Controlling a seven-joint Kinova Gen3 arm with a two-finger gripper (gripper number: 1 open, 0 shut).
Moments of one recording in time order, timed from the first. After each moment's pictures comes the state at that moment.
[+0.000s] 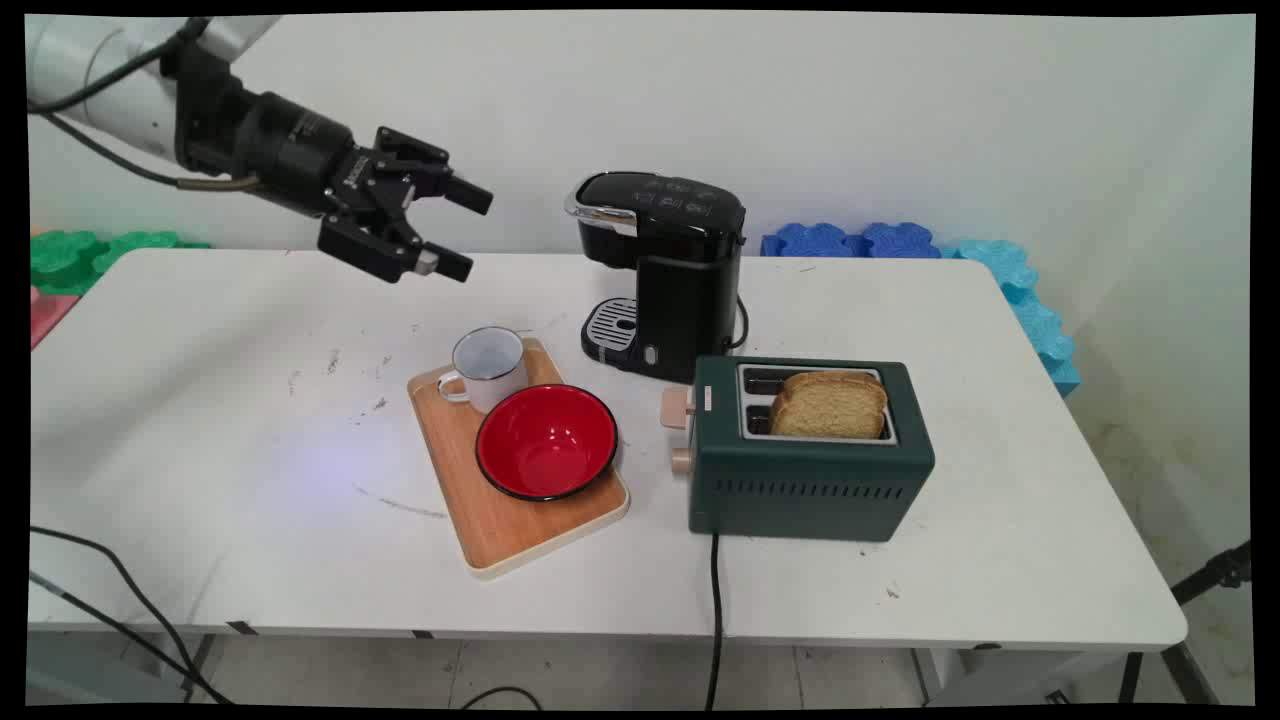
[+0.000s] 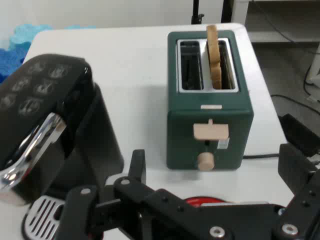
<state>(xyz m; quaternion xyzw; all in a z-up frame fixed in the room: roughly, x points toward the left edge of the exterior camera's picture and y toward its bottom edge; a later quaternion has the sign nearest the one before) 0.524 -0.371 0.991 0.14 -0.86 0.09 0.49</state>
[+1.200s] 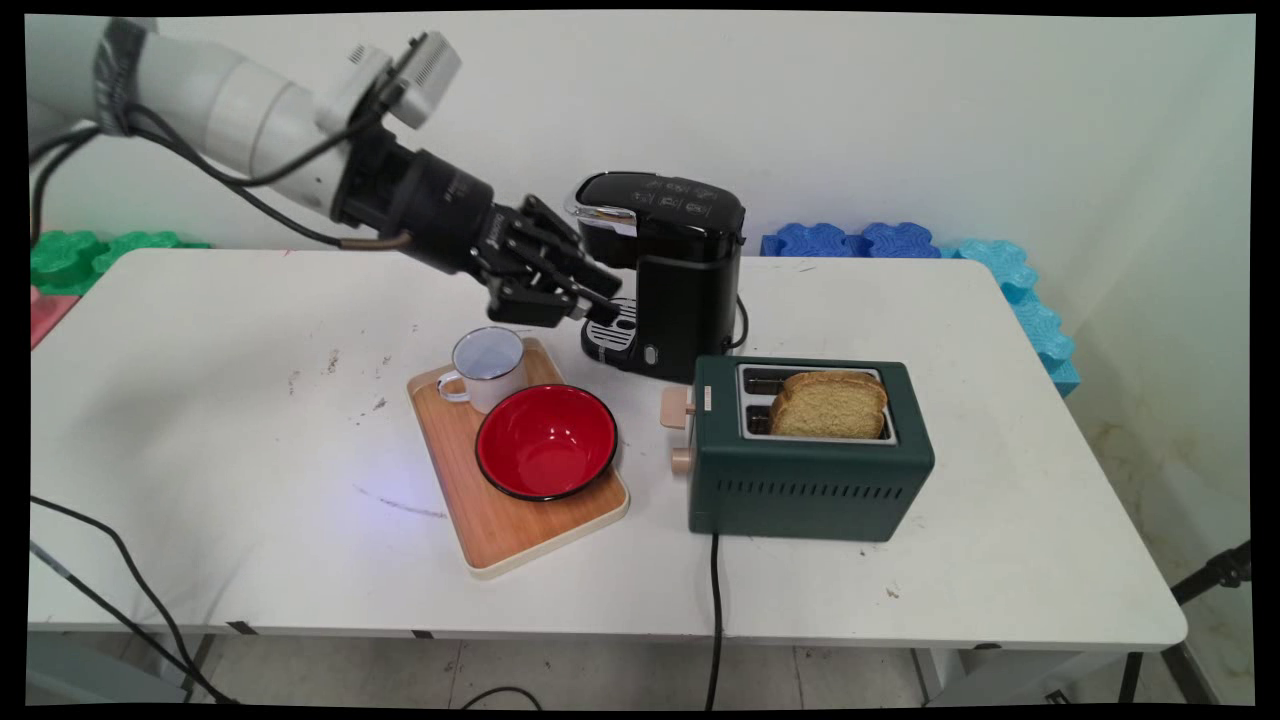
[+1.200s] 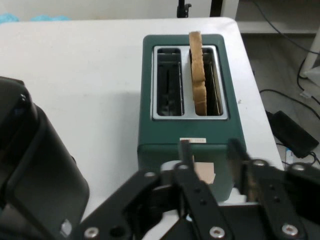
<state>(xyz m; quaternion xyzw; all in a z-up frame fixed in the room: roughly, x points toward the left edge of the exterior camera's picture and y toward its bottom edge) 0.415 -0.384 0.964 0.14 -0.87 0.07 0.46</state>
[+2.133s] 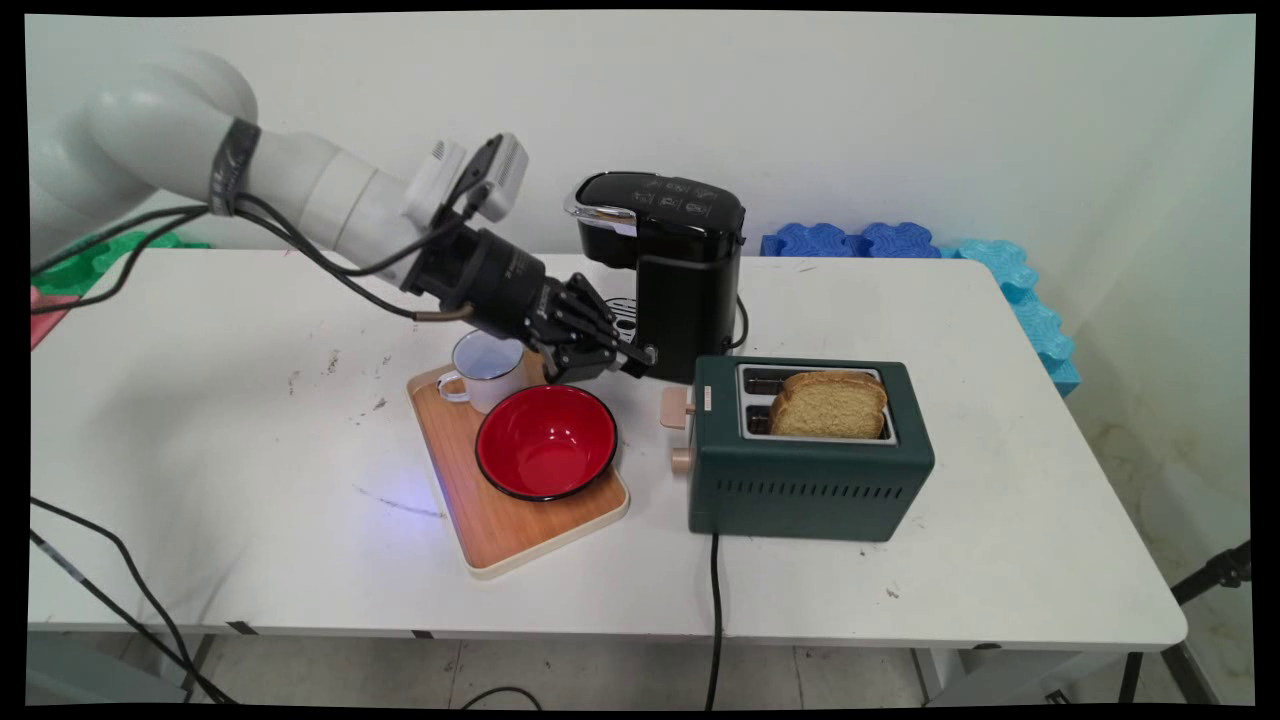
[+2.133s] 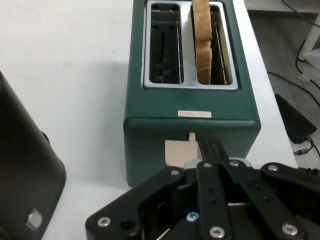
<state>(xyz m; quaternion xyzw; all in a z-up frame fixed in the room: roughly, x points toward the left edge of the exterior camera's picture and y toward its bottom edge) 0.386 -0.396 0.902 0.15 -0.88 0.05 0.44</state>
